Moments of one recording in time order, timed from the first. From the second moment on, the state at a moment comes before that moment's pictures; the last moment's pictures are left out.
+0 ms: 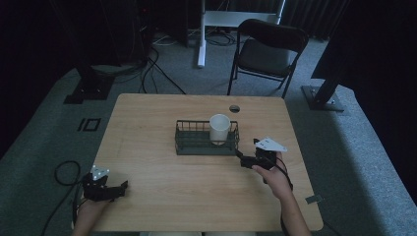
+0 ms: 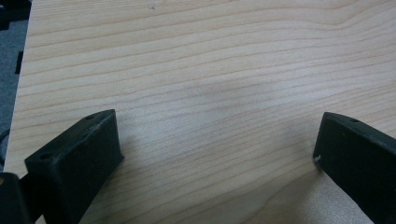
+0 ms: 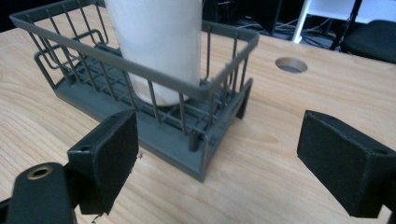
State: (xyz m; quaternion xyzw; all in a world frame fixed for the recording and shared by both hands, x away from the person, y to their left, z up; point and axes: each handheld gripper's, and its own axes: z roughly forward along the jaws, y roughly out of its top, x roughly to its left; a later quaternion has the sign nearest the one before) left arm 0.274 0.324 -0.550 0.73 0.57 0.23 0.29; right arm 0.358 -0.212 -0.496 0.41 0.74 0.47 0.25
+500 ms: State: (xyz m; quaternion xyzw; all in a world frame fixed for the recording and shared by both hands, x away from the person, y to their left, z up) left arm 0.274 0.324 -0.550 0.73 0.57 0.23 0.29; right arm 0.345 -0.235 -0.516 0.44 0.73 0.45 0.27
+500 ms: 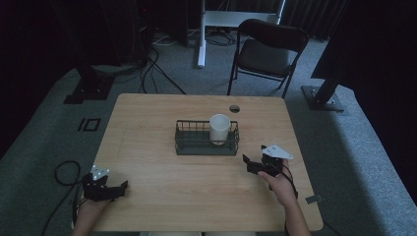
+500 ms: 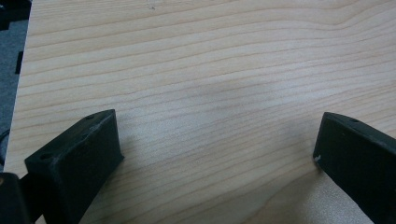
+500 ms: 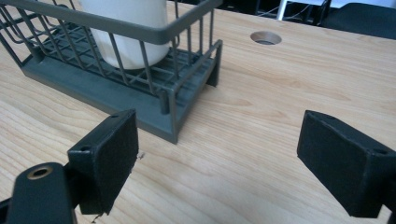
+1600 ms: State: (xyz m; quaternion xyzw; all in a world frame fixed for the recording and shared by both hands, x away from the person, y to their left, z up) left arm 0.274 0.324 -0.550 0.73 0.57 0.23 0.29; right arm 0.320 -0.273 -0.549 0.51 0.74 0.35 0.26
